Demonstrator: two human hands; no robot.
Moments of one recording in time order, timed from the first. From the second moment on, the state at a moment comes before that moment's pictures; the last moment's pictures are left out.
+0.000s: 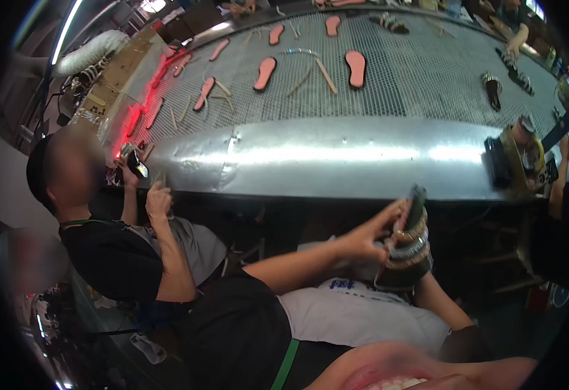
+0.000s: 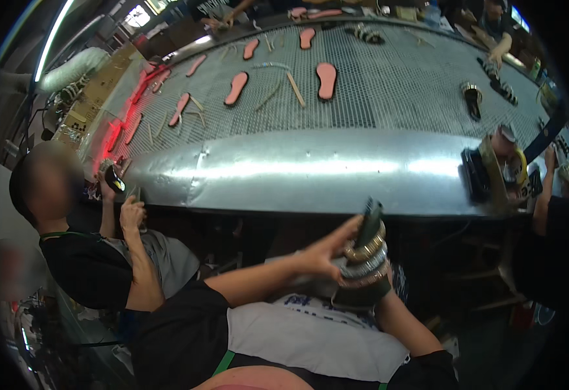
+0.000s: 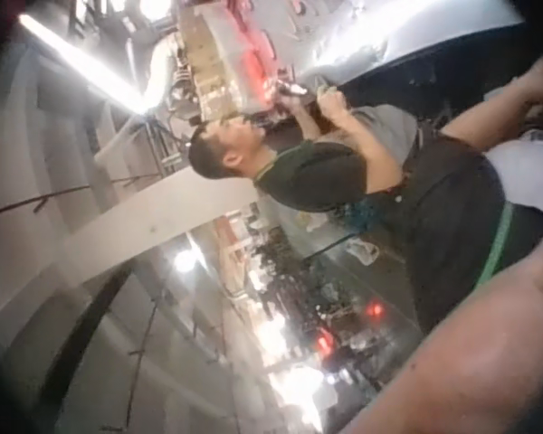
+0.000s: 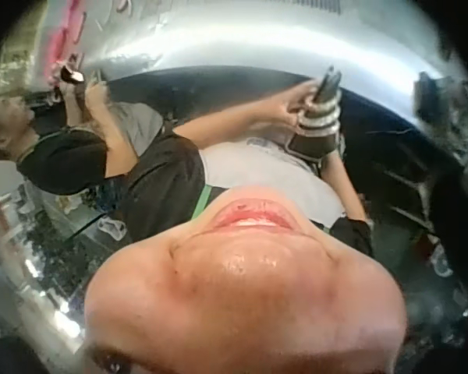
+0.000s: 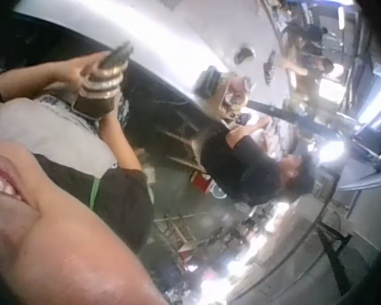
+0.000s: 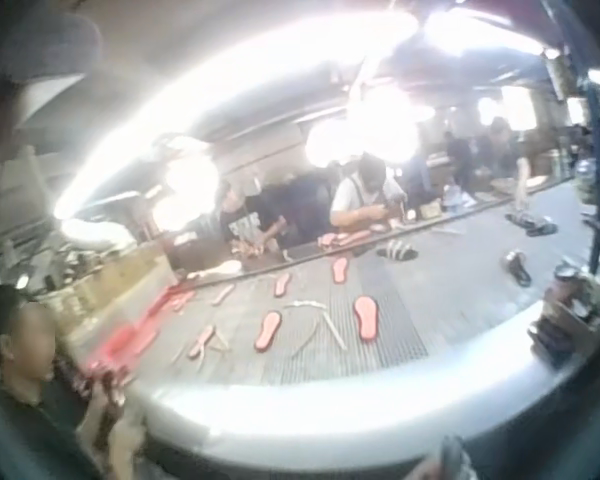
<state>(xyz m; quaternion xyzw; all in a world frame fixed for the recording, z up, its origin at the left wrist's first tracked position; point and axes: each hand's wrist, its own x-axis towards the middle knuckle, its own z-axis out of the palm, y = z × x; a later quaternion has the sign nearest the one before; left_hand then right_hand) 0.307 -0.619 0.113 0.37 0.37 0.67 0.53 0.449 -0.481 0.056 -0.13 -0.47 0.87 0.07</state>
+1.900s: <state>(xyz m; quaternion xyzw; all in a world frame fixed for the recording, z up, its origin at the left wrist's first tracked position) 0.411 -0.616 0.110 0.36 0.39 0.71 0.46 0.587 -0.505 0.079 -0.16 -0.26 0.95 -0.02</state>
